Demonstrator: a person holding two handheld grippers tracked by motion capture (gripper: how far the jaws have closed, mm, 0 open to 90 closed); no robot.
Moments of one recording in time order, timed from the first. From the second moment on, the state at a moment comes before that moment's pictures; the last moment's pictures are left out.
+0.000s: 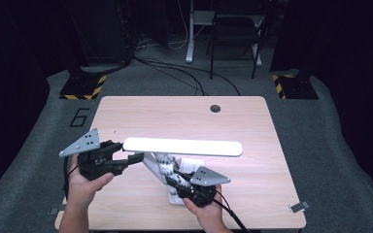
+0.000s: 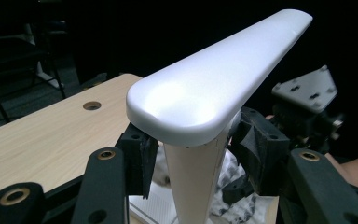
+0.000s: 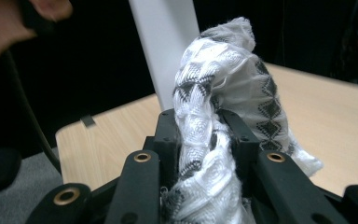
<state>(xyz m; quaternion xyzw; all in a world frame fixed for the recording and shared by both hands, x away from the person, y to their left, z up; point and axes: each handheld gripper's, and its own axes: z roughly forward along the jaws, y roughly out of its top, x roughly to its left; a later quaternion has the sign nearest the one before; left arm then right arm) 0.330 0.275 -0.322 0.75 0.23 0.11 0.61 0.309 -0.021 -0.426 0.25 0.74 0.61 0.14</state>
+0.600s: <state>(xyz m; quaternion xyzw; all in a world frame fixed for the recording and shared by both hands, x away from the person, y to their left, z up) 0.328 0.273 -0.321 0.76 0.23 0.12 0.60 0.308 0.004 -0.366 0.19 0.71 0.66 0.16</state>
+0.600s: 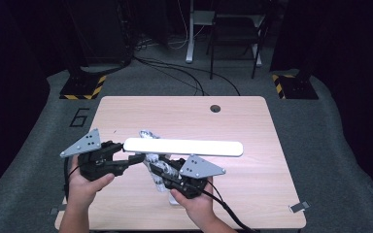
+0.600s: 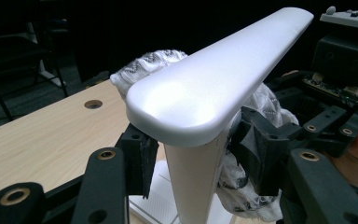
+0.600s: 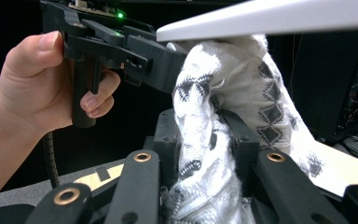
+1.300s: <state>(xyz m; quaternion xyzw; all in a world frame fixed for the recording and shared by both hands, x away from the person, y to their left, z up) 0.327 0.271 -0.320 0.76 0.24 0.12 0.60 0.315 -0.020 -0.444 0.26 0.76 0.58 0.13</state>
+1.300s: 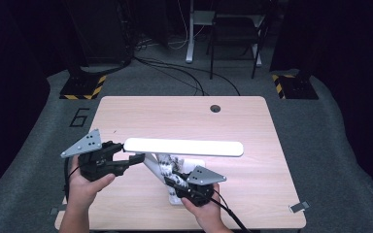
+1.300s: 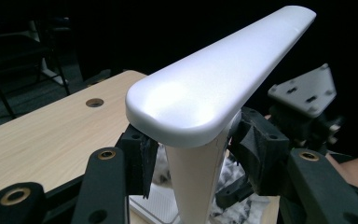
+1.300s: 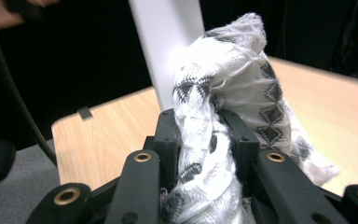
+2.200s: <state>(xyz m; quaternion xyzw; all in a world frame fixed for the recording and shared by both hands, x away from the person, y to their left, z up) 0.327 0.271 -0.320 0.76 0.23 0.12 0.60 0.318 -0.035 -0.498 0.30 0.79 0.52 0.13</state>
